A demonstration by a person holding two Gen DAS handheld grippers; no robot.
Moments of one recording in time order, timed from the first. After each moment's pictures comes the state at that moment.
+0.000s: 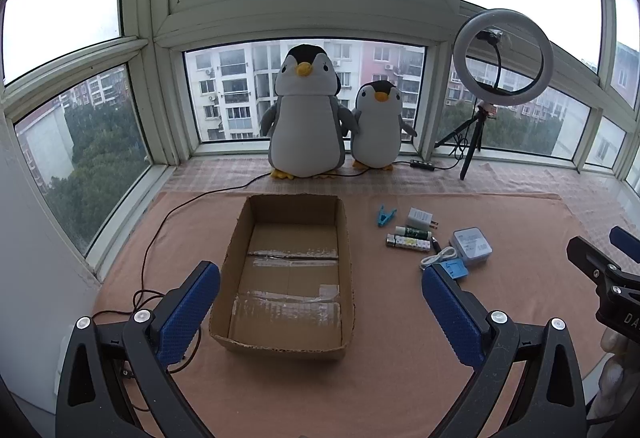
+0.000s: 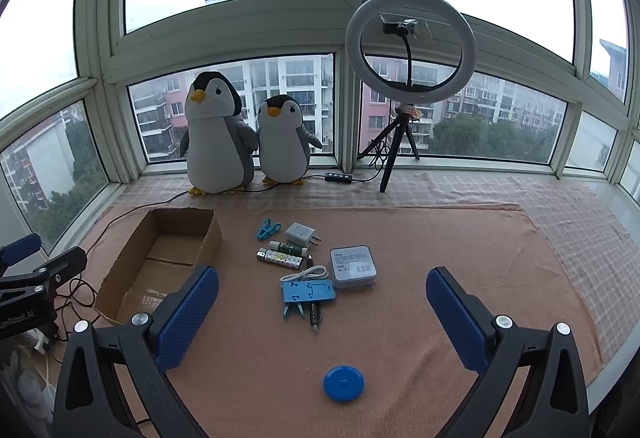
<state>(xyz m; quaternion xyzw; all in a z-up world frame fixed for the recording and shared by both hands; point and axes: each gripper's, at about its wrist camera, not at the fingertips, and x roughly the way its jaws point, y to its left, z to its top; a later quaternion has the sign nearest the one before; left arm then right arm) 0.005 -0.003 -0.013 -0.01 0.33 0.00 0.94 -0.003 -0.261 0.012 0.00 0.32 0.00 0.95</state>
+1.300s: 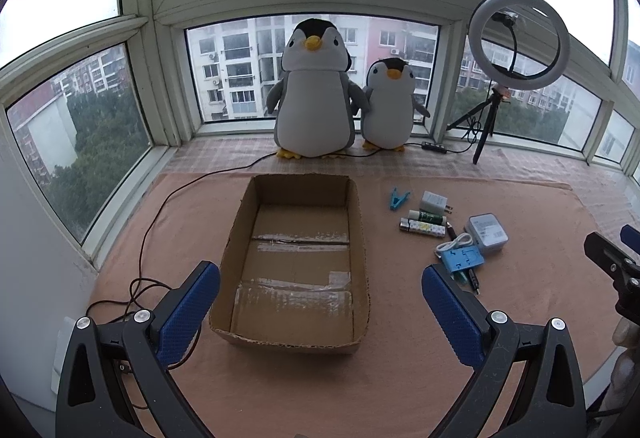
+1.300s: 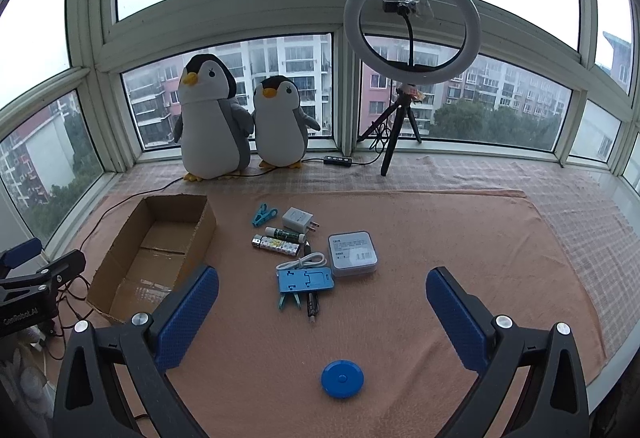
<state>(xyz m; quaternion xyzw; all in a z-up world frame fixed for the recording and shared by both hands) 0.026 0.004 -0.032 -0.01 0.36 0.02 0.93 0.013 -0.267 -0.002 0.01 0.35 0.00 0.94</state>
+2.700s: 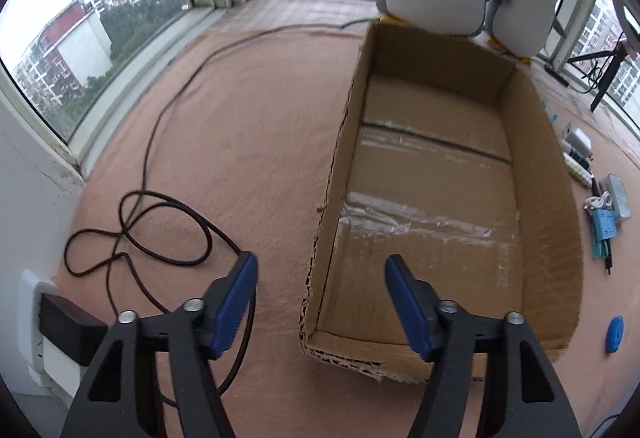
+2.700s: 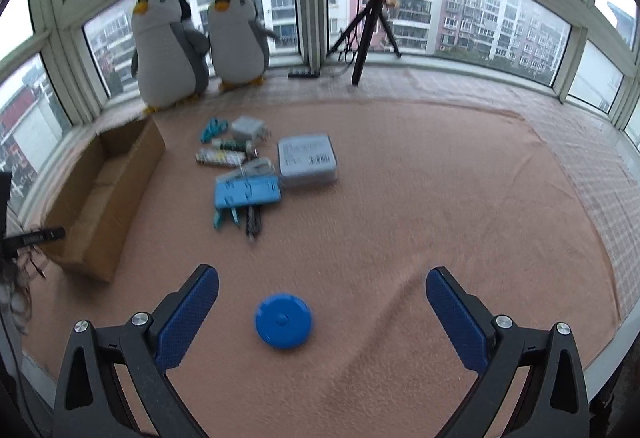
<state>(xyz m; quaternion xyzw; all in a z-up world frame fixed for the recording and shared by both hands) 0.121 0.130 -0.204 -0.05 0.53 0.11 0.84 0.016 -0.324 -0.098 0.01 0.45 -0.01 0.89</state>
